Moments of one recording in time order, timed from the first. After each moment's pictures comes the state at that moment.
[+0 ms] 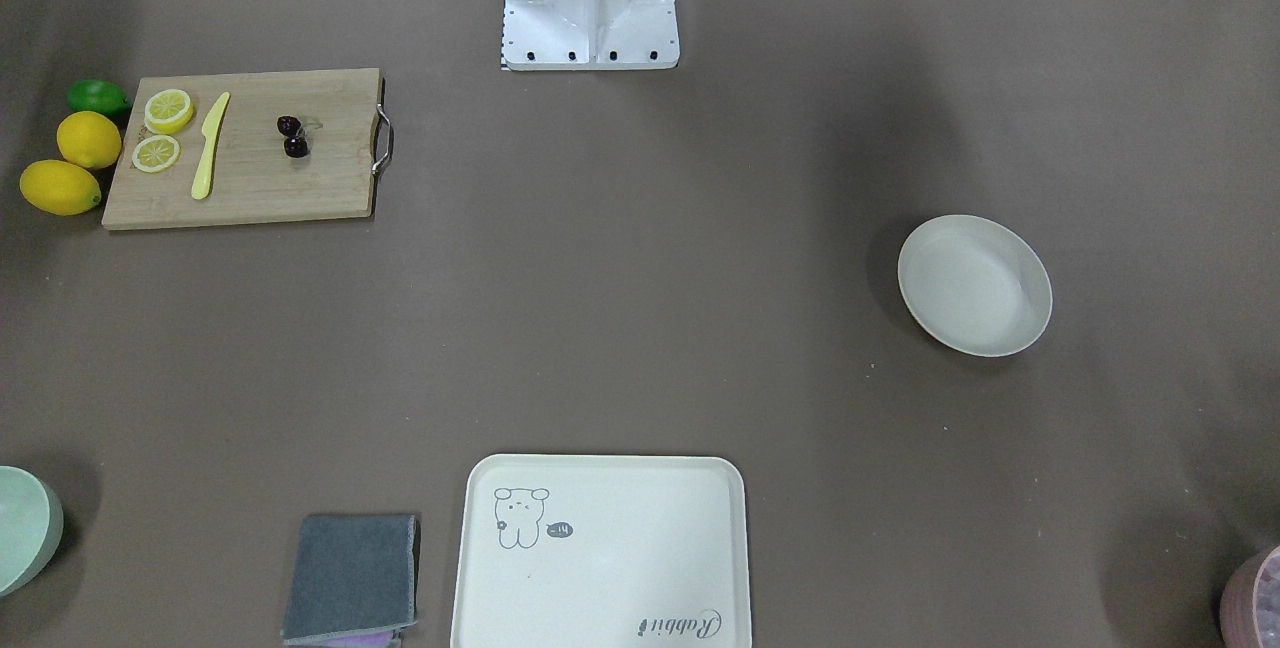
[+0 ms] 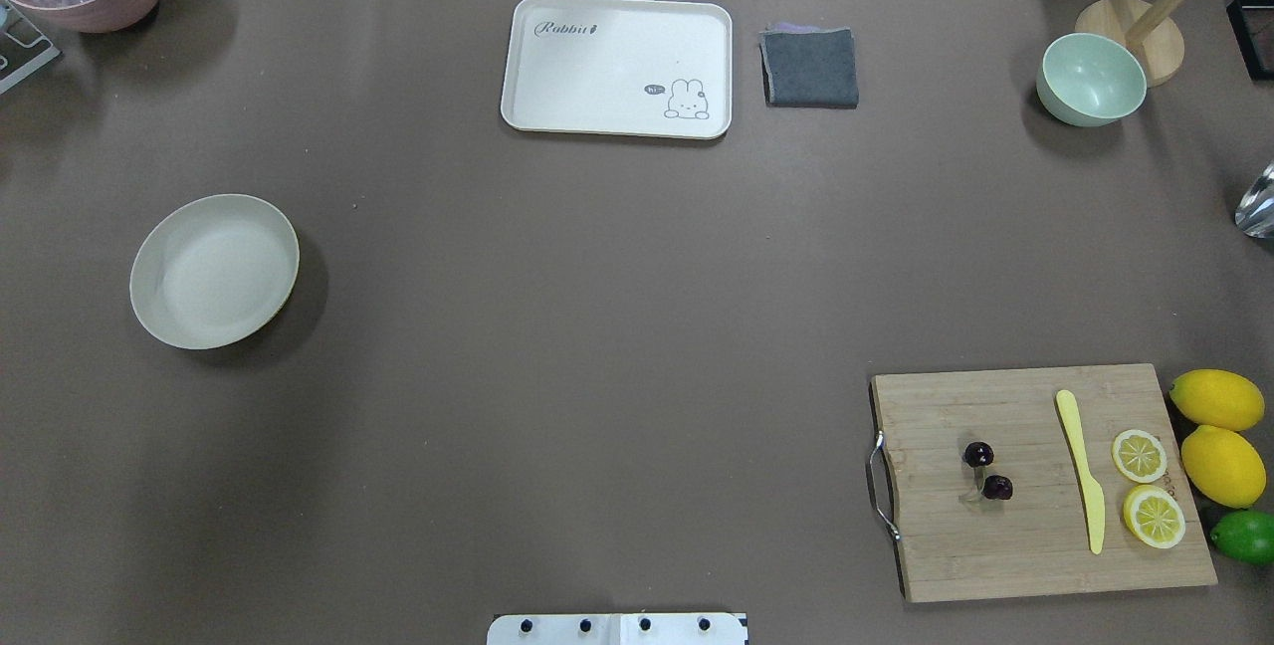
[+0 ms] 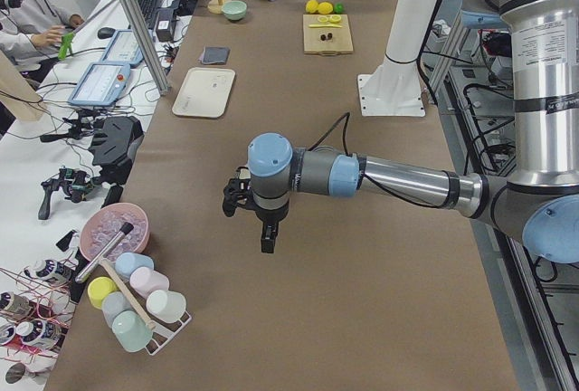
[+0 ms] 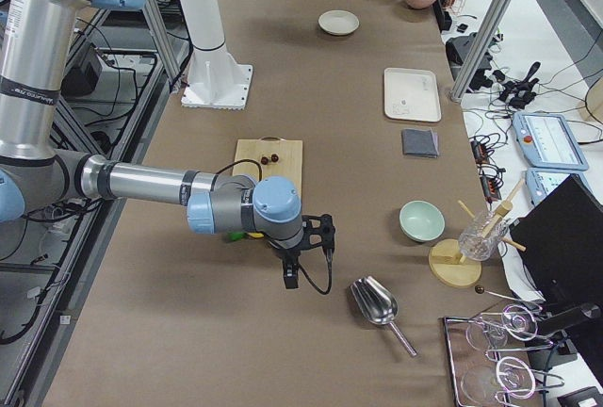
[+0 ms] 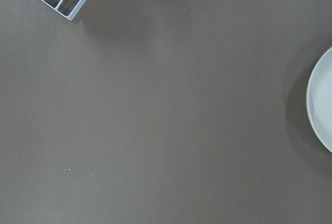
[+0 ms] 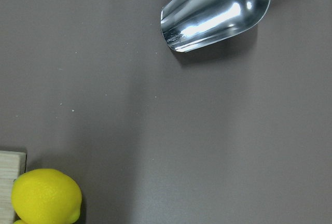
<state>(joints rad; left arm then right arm) -1.53 -1.42 -1.89 -1.51 -2.35 -0.03 1.58 -1.89 1.81 -1.39 2.35 -0.03</state>
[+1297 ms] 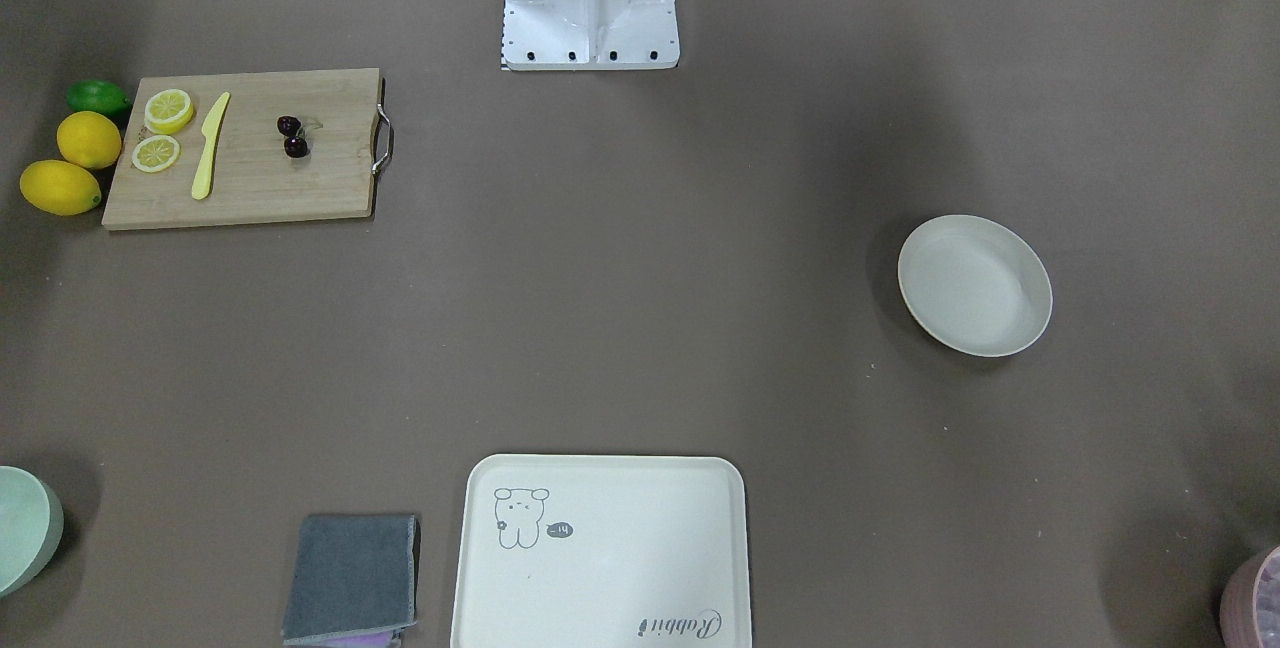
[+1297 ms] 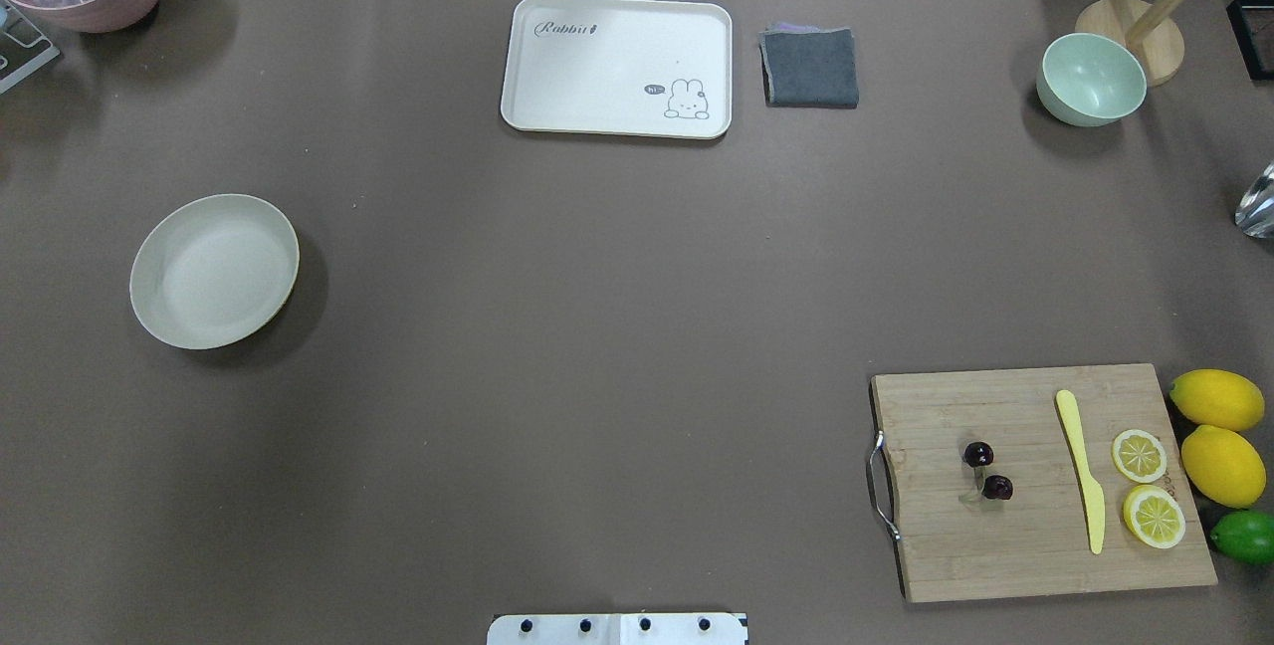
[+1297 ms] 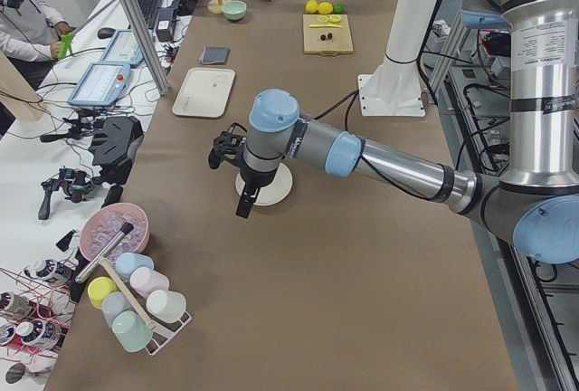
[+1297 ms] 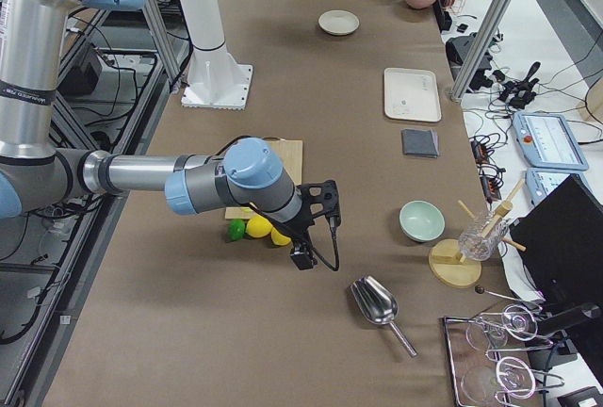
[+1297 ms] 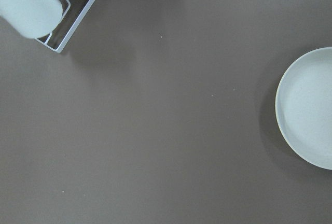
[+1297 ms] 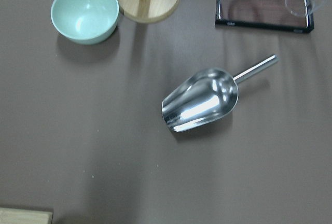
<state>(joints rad) -1.58 -1.48 -1.96 -1.69 -2.34 -0.03 1.79 -1.86 1.93 -1.32 2.40 -0.02</state>
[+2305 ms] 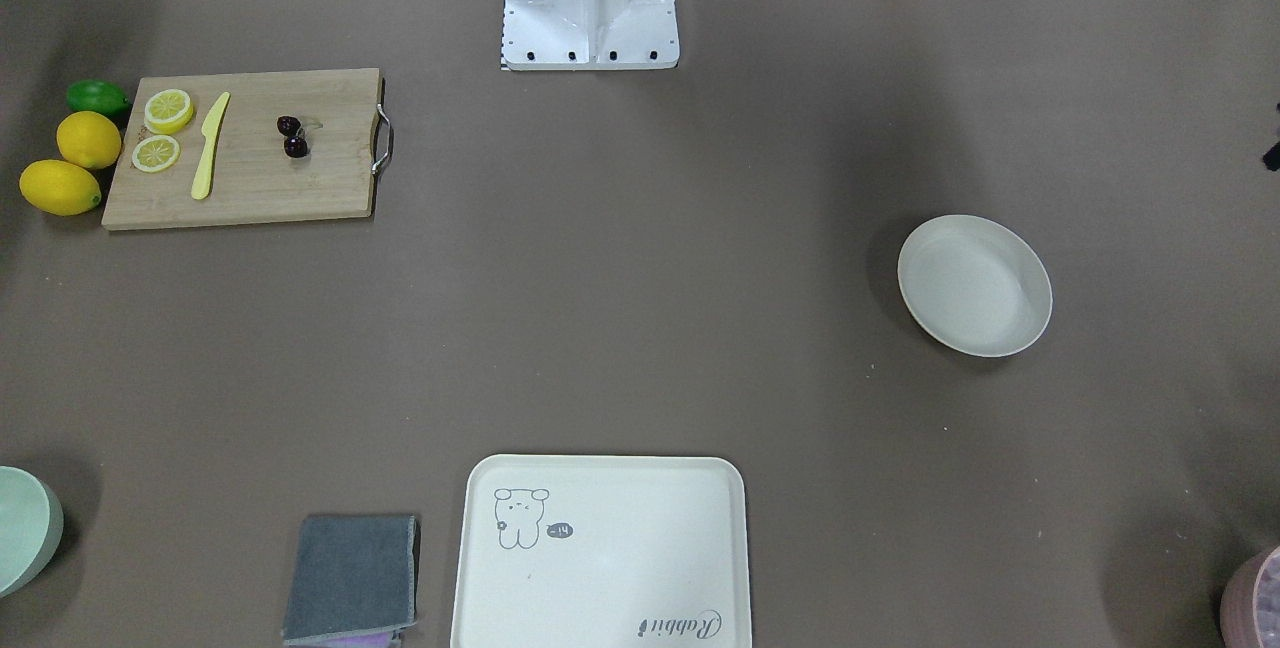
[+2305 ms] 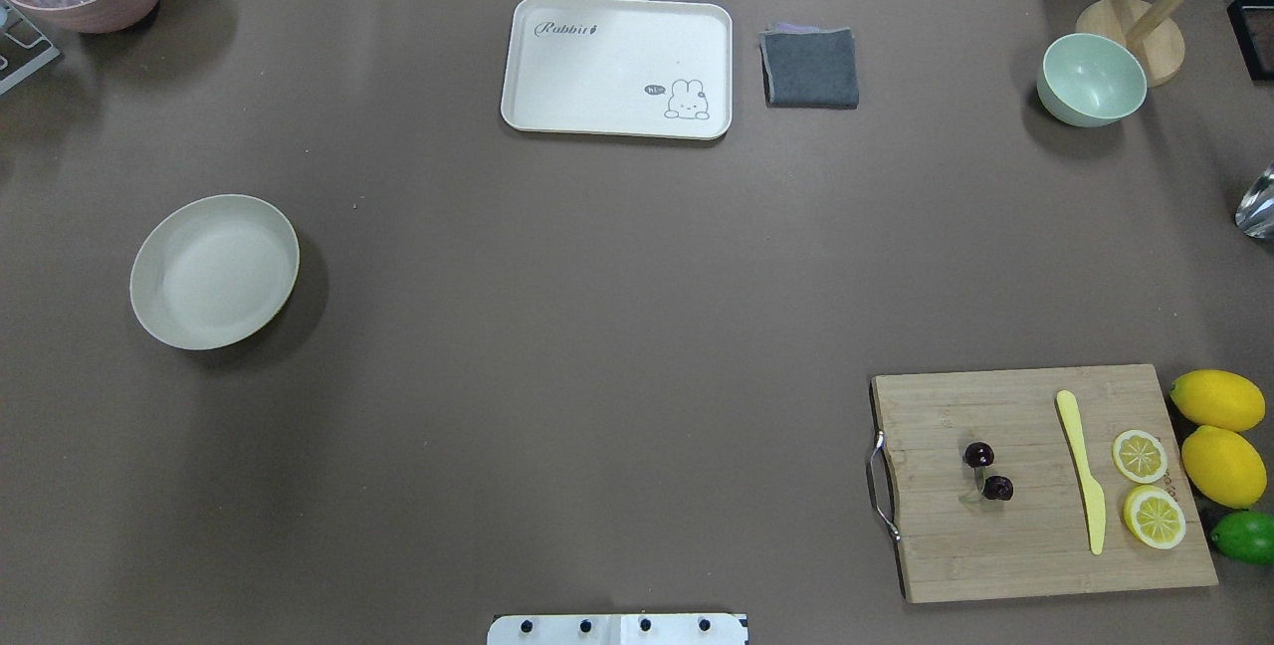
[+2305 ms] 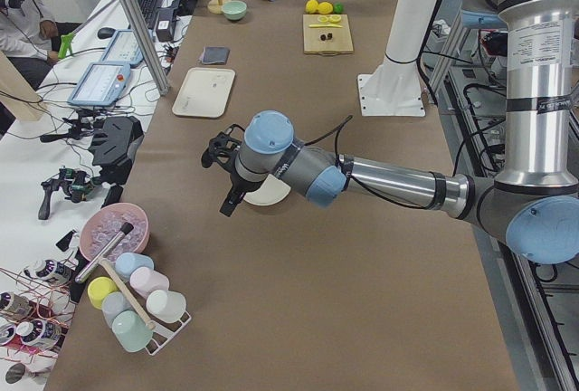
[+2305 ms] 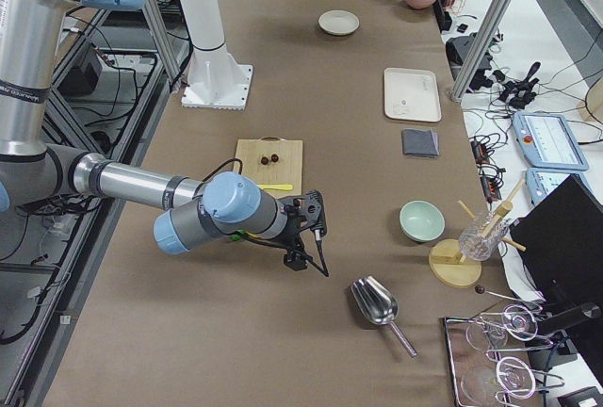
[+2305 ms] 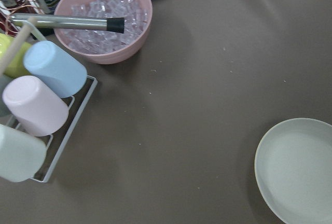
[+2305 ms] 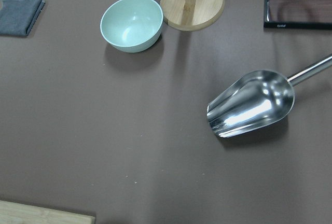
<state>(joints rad) -1.38 -1.49 -1.81 -2.07 -2.45 -0.22 1.68 -1.92 1.81 -0.96 2.52 0.21</state>
